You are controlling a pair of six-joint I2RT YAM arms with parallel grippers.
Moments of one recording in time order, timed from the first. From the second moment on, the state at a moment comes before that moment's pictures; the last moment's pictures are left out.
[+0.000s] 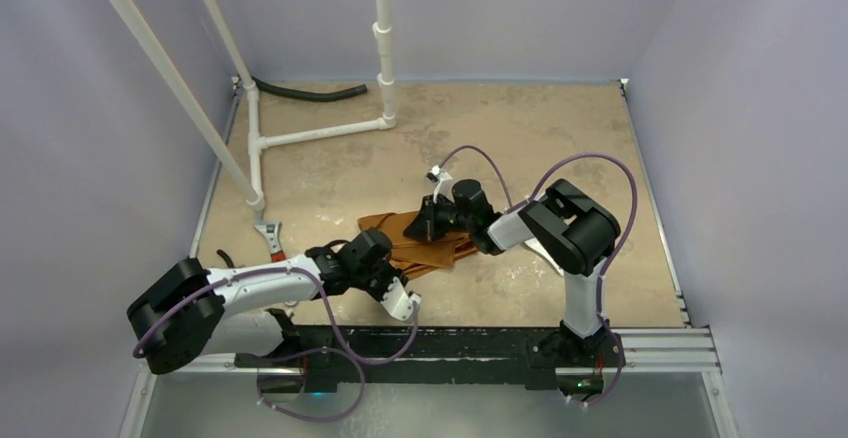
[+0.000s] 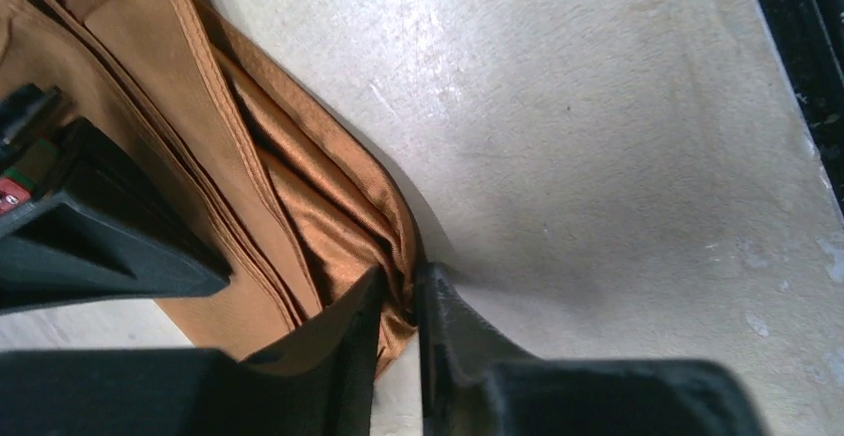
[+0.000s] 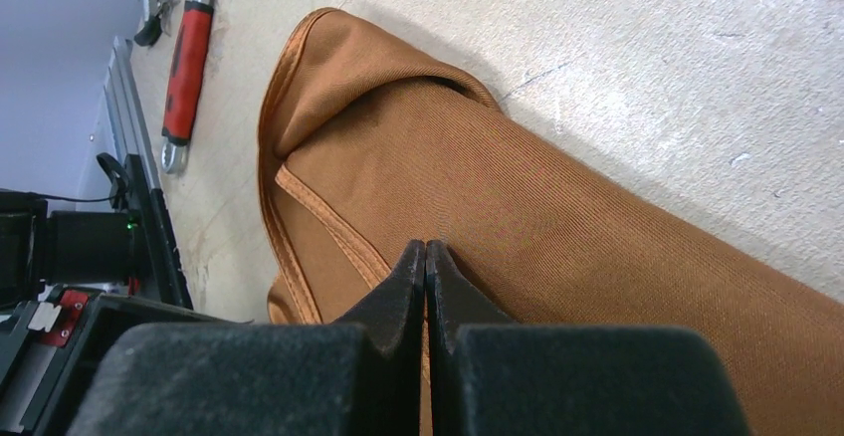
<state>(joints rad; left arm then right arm) -0.91 1.23 0.47 -0.23 0.23 1.26 0.69 1.96 0.76 0.72 -0.52 0.60</state>
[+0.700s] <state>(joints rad) -0.91 1.10 0.54 -0.29 0.13 1.07 0.69 1.89 0.69 0.75 -0.46 0.53</state>
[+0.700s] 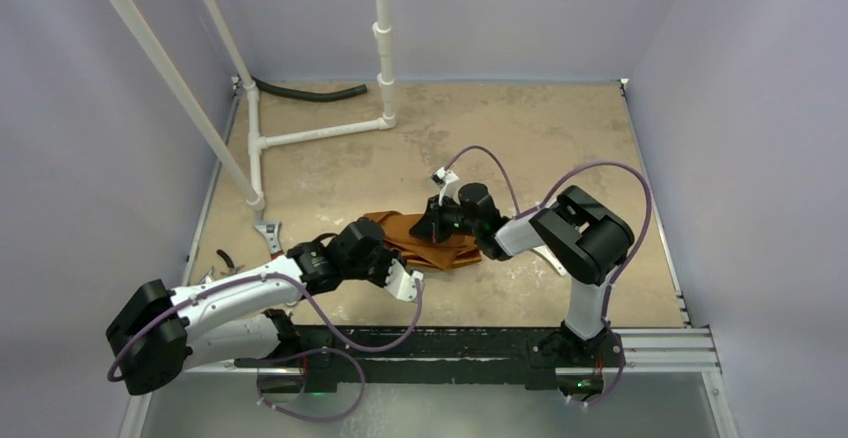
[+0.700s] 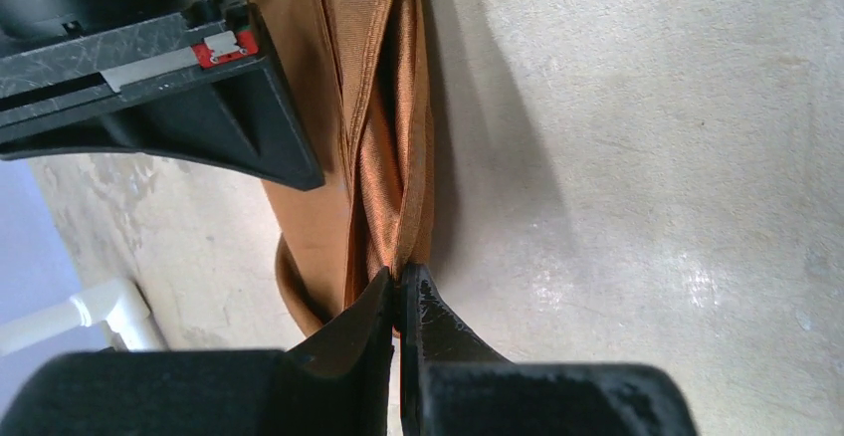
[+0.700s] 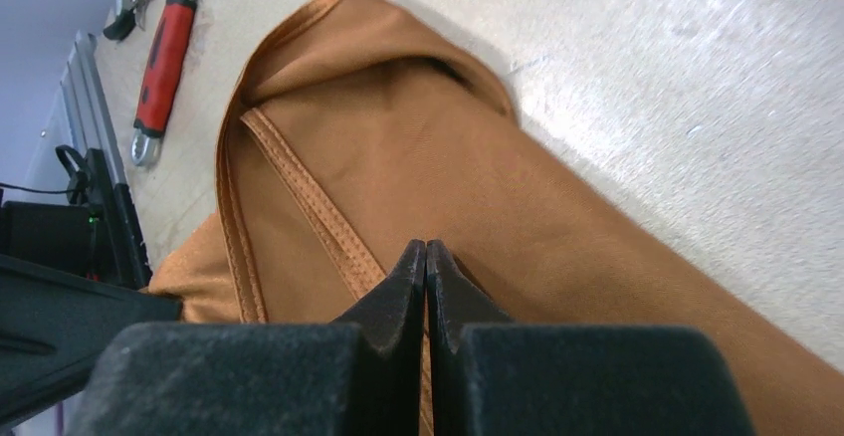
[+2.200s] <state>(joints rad) -0.71 1.07 0.51 -0.36 0.27 1.04 0.83 1.66 0.32 1.25 -0.41 0.03</state>
